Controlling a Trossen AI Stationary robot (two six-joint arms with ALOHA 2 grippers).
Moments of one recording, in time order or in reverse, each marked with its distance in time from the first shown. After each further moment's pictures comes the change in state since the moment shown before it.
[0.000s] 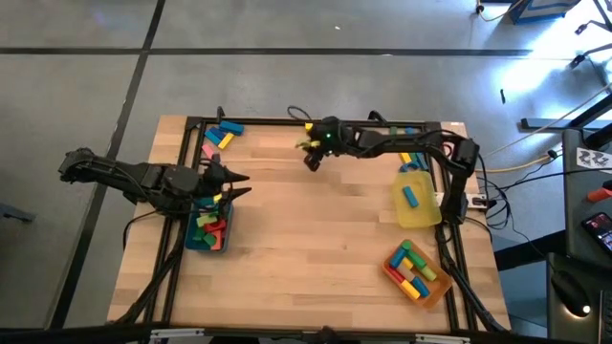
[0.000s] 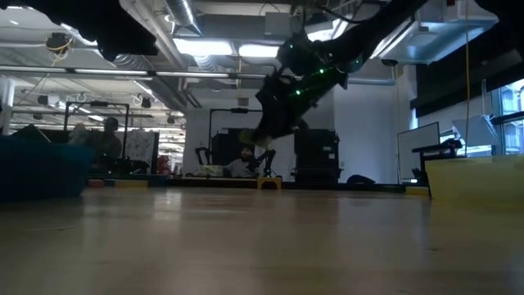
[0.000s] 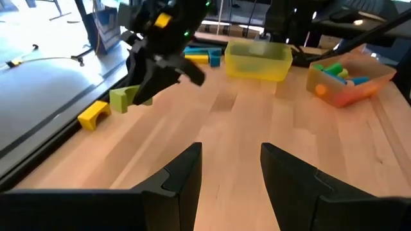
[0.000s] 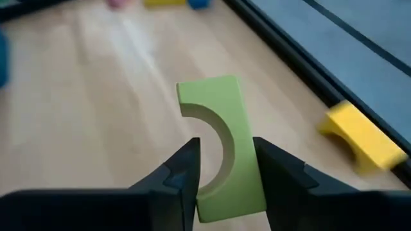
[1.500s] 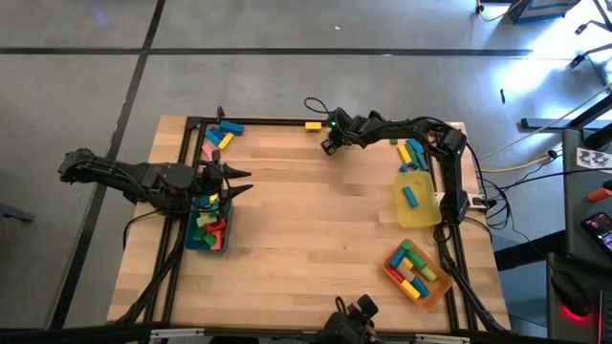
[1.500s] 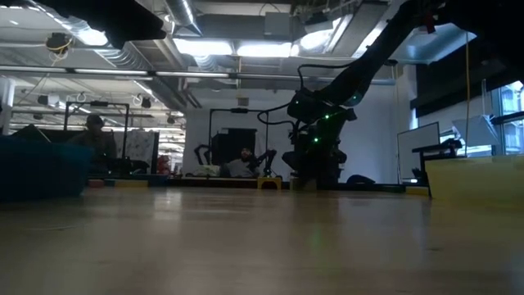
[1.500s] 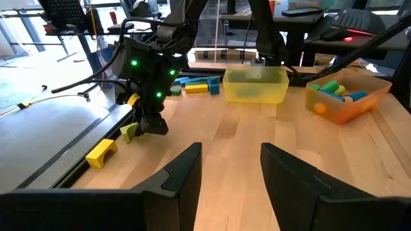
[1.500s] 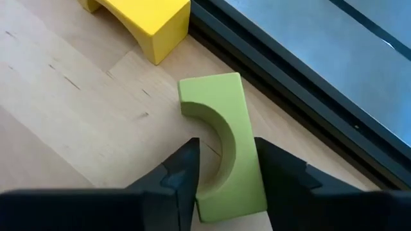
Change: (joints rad) left arm 0.007 0.000 0.000 0.119 -0.001 0.148; right arm -0.220 0.157 0.002 -0.186 0.237 0.073
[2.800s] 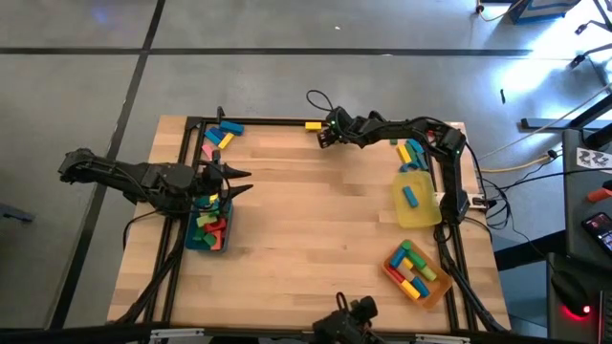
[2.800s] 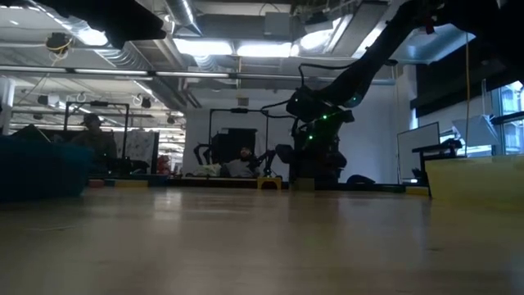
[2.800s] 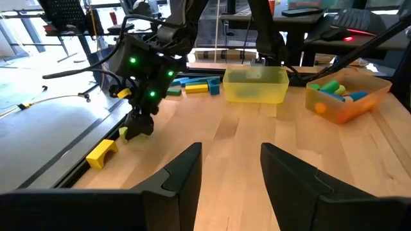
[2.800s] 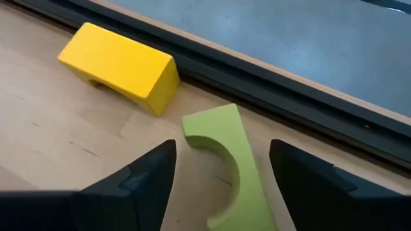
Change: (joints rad) left arm 0.000 0.000 0.000 0.001 -0.001 0.003; right arm 0.000 0.004 -0.002 0.094 0.008 0.265
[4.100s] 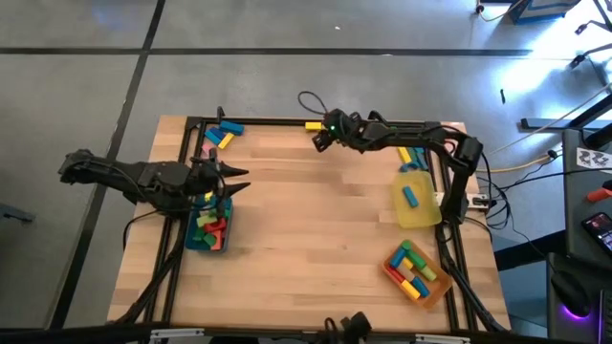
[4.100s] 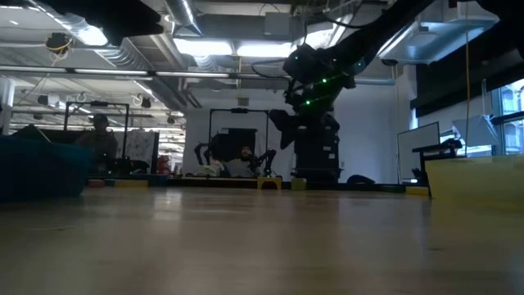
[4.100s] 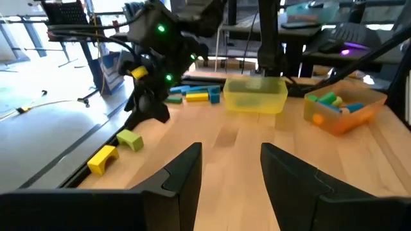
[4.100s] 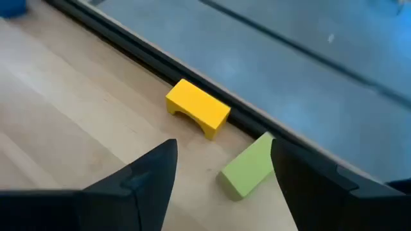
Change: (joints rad) left arm 0.000 -0.038 0.001 -0.001 -0.001 -0.003; right arm 0.148 -0.179 0.000 -0.048 0.130 -0.136
